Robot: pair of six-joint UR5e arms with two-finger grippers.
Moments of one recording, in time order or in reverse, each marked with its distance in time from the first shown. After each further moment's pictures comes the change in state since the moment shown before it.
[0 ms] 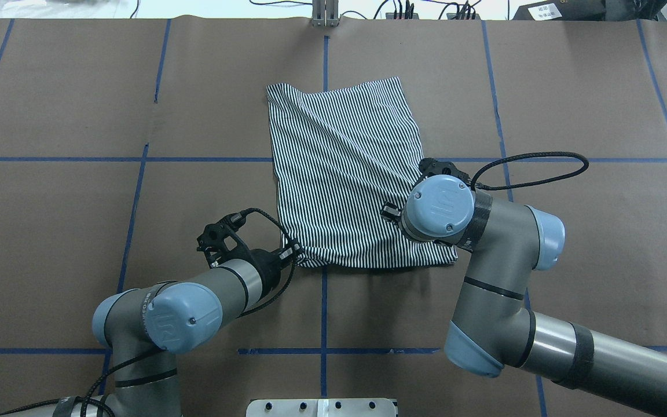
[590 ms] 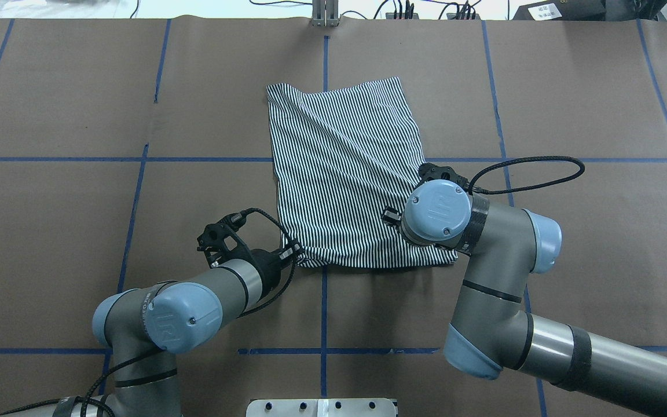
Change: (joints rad) left arm 0.000 -0.001 0.000 0.000 -0.001 0.003; right arm -0.009 0.000 -0.015 -0.002 0.000 0.002
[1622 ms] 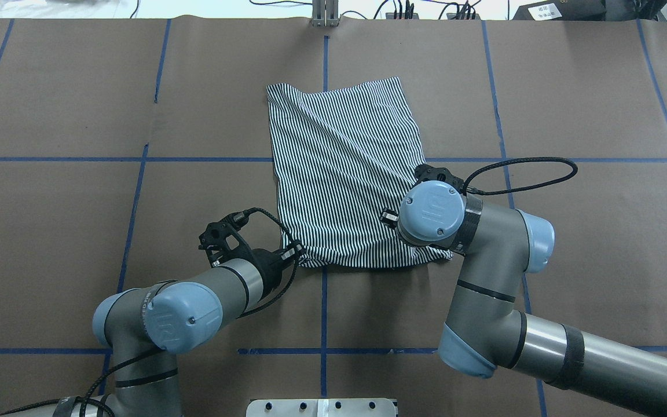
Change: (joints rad) left arm -0.001 -0.003 -0.005 0.000 -0.004 0.029; right arm -0.003 0.013 -0.023 0.002 0.000 0.001
